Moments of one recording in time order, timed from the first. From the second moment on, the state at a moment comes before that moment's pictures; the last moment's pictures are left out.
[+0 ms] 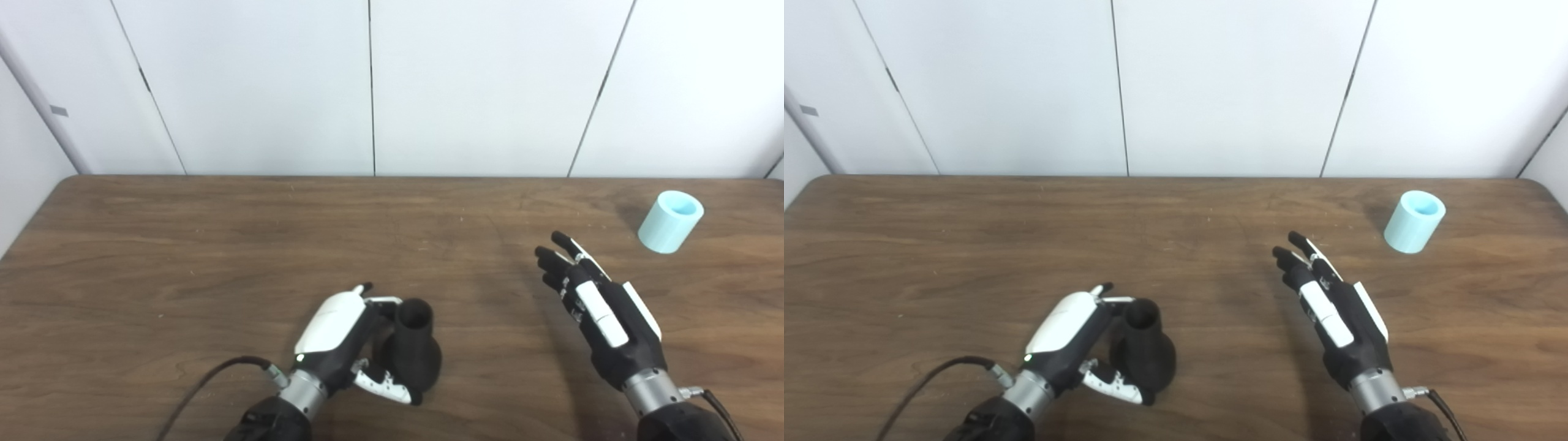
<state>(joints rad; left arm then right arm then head) -0.07 0.24 -0.48 -0.33 0.70 0.26 -0.23 0.02 -0.14 -0.06 -0.38 0.21 0.35 0.11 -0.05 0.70</state>
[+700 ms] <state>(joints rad) -0.05 0.23 -0.47 -0.30 0.66 0.17 -0.20 -0.27 -0.42 -0.05 -0.39 -0.31 0.39 0.01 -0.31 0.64</state>
